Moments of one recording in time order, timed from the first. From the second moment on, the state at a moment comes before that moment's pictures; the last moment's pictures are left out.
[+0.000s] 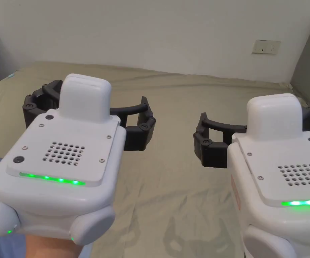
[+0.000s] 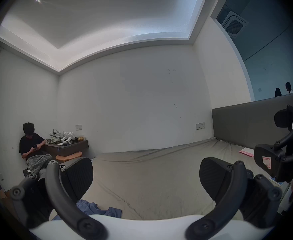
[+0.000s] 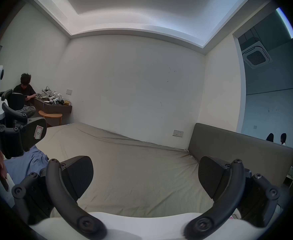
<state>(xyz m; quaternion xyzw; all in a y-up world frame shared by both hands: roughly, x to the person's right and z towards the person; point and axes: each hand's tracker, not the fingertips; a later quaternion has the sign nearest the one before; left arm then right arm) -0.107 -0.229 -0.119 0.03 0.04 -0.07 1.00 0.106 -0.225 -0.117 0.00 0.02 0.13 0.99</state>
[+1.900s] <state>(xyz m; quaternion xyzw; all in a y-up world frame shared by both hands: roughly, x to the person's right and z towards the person) -0.098 -0.245 -0.129 0.05 0.00 -0.06 1.00 0.115 -0.234 -0.129 0.01 0.04 0.10 0.99</state>
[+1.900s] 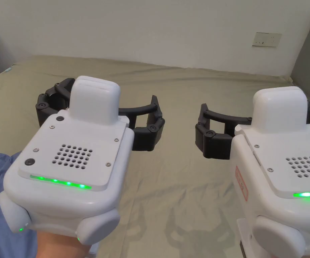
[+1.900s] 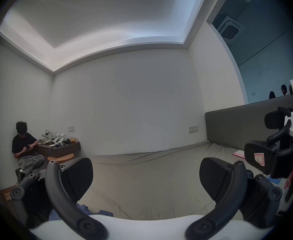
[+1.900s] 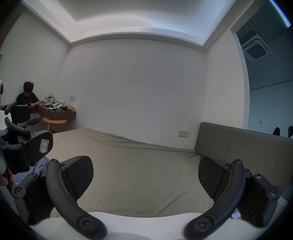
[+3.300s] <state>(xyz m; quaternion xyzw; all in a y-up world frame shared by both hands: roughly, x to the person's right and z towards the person) -0.163 -0.236 -0.106 0.01 0.09 -0.08 0.99 0.064 -0.233 -0.141 -0.01 0.13 0.10 0.99</state>
